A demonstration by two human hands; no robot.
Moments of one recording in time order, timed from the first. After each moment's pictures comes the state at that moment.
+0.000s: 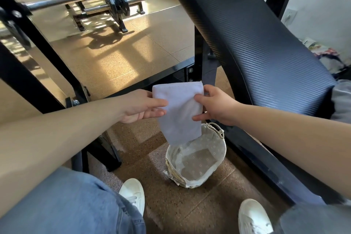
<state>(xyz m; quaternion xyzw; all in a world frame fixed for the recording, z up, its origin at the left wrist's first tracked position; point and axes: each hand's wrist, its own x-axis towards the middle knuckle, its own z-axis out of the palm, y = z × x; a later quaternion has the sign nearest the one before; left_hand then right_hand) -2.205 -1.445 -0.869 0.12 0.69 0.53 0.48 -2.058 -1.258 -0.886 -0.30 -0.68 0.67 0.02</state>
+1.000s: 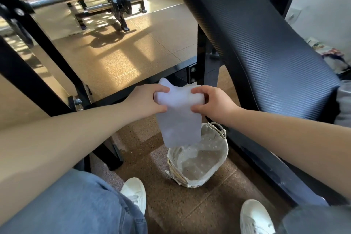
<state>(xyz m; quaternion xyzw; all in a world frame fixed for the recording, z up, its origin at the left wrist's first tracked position) -2.203 -1.449 -0.870 0.38 0.87 0.26 0.16 -2.055 -1.263 -0.888 -0.24 -0.87 0.43 0.06</state>
